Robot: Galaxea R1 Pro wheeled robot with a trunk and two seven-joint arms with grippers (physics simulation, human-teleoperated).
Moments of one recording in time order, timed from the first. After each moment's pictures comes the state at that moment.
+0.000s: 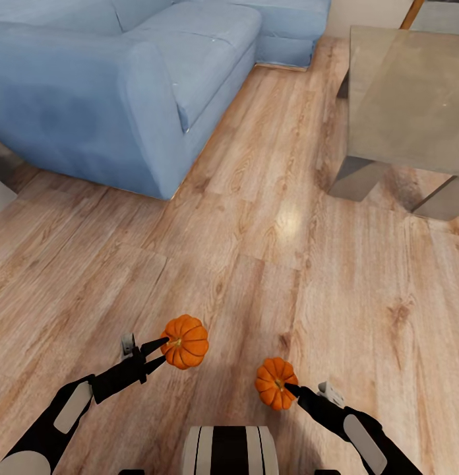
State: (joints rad) left arm -0.50 0.20 0.10 -0.71 0.81 0.83 -0.93; right arm -0.38 -0.15 0.14 -0.72 -0.88 0.39 0.18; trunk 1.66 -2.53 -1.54
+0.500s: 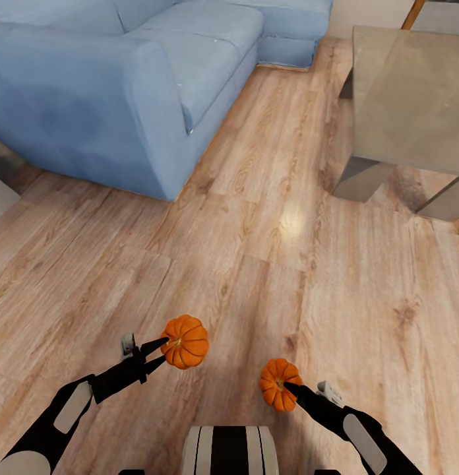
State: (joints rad) left arm -0.50 0.20 0.10 -0.71 0.81 0.83 -0.93; right arm -0.39 -0.15 0.15 -0.73 -0.90 0.39 0.19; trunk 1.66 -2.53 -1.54
